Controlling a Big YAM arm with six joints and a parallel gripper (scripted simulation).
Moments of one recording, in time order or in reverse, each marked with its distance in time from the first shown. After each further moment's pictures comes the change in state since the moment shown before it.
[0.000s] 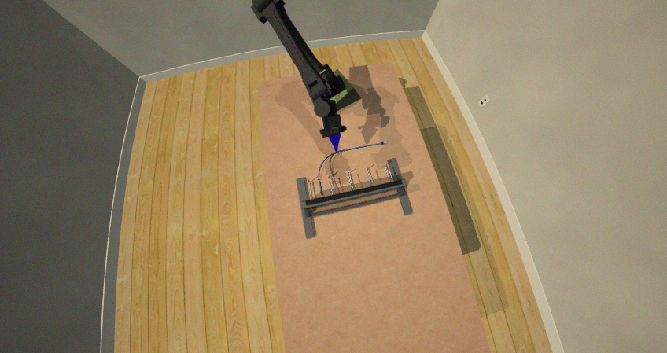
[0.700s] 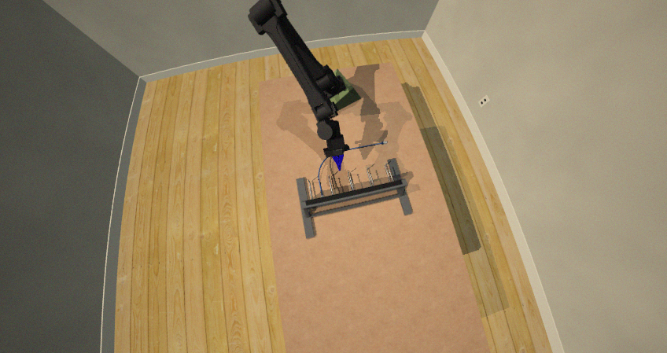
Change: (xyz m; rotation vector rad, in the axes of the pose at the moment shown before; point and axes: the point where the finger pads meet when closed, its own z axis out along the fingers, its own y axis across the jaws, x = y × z) arm -0.006 0.000 0.080 -0.004 -0.014 0.004
